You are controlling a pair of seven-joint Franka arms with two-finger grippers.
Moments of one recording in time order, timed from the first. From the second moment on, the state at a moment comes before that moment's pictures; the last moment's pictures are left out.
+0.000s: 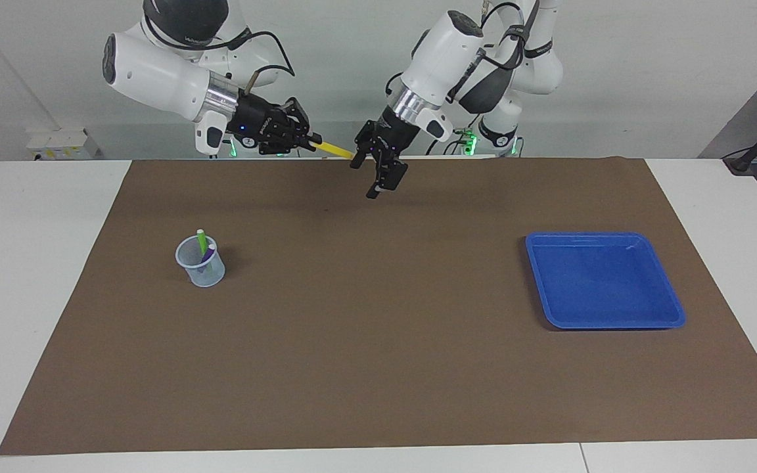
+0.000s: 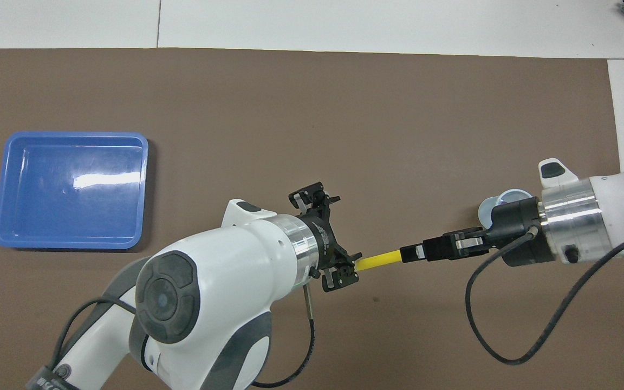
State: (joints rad) left arm -0.53 -0.04 -0.26 -1.98 -0.42 2.44 -2.38; right arm 0.09 -0.20 0.03 -2.03 0.91 1.66 -0.19
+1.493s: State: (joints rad) left arm -0.55 -0.05 -0.28 -1.82 -0.35 2.20 -2.58; right arm 0.07 -0.21 0.02 -2.04 0.98 1.69 -0.12
